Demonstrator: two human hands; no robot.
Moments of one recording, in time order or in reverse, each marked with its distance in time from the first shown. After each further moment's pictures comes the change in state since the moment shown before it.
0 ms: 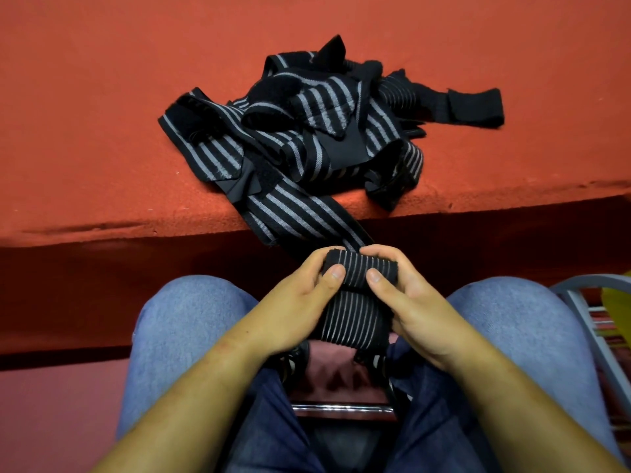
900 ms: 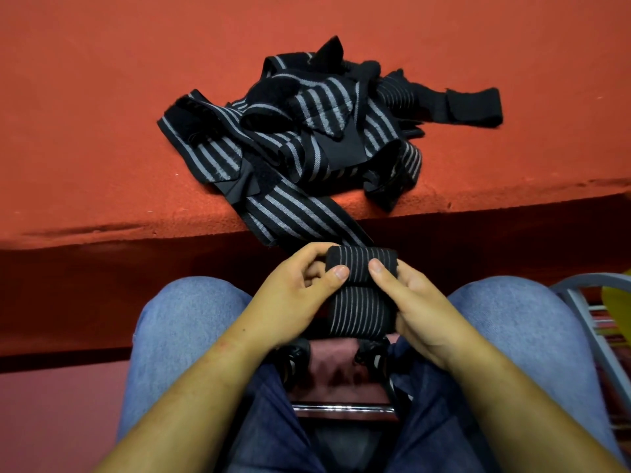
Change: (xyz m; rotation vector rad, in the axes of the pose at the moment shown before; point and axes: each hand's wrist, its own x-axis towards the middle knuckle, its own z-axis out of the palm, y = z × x) left_hand 0.009 -0.001 0.001 -0.143 0.082 0.038; right_hand 0.004 0.000 0.003 0.145 0.070 0.093
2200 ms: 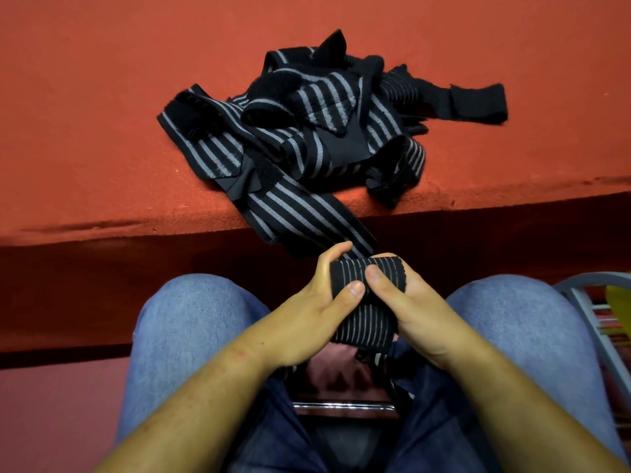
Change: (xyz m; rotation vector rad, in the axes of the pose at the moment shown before) left_hand -0.015 0.004 0.010 0.205 -0.212 -0.078; right_hand -0.002 0.005 -0.001 -0.202 0.009 -0.089
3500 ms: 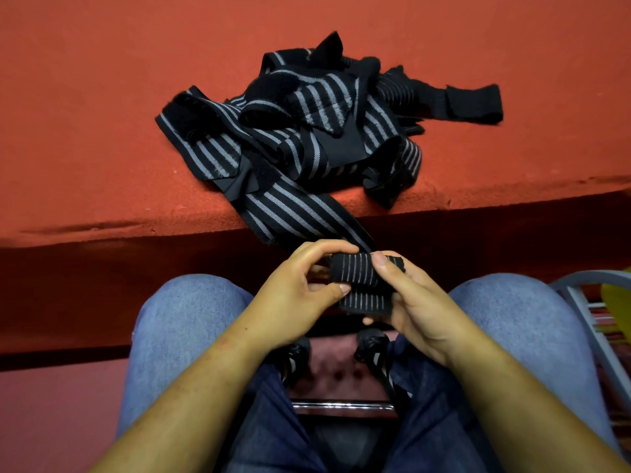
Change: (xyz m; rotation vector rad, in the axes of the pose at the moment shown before) left_hand 0.009 0.000 -0.009 -0.147 0.197 0.168; right_hand 0.000 -0.010 -0.001 0.262 -0.018 0.109
